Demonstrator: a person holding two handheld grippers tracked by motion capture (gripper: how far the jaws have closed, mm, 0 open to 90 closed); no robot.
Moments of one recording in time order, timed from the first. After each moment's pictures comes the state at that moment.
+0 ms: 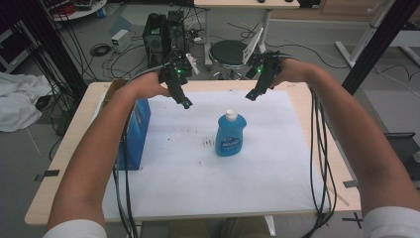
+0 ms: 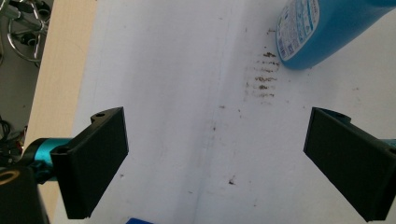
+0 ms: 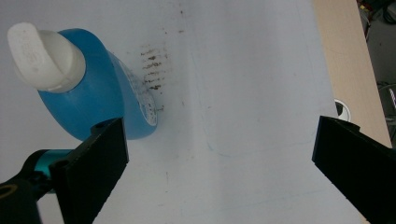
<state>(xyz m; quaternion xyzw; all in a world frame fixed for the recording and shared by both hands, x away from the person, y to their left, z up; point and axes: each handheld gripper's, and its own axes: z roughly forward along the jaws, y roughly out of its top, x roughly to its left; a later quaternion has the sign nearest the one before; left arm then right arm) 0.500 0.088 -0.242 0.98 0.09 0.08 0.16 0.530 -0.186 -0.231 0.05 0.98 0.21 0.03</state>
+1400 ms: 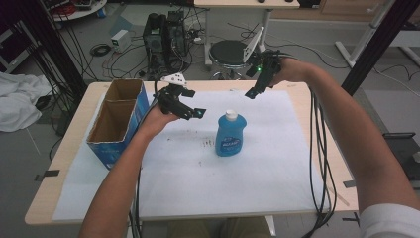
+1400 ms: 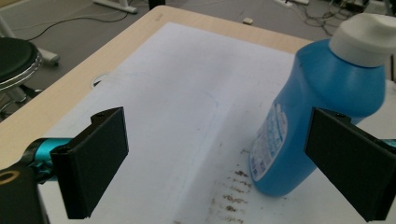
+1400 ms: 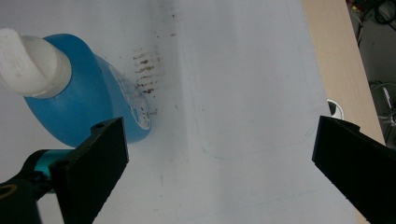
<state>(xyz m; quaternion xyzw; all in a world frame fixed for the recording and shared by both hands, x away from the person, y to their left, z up) 0.461 0.110 -0.321 0.85 0.19 0.08 0.49 0.535 -0.187 -0.232 0.06 0.97 0.21 0.03</state>
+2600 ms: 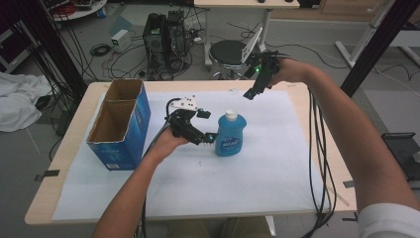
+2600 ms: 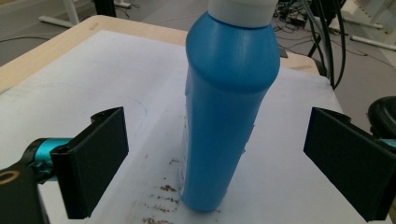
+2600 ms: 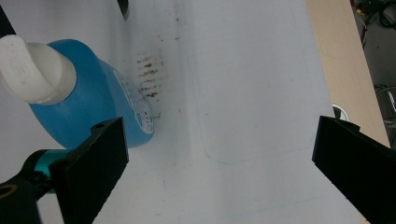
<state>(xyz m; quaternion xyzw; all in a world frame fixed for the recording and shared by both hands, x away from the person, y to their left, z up) 0.417 0.075 -0.360 0.83 0.15 0.03 0.54 0.534 -0.183 -0.234 0.06 0.97 0.22 0.03</state>
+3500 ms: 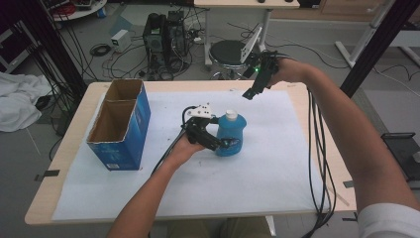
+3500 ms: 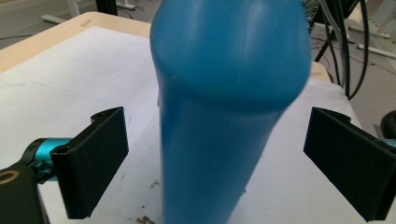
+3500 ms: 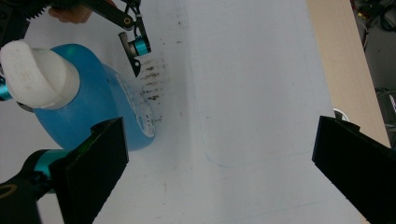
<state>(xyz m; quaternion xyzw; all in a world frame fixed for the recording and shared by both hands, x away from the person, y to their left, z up) 0.415 0.034 -0.385 0.82 0.16 0.03 0.54 0.534 -0.181 -0.234 0.05 0.97 0.22 0.03</state>
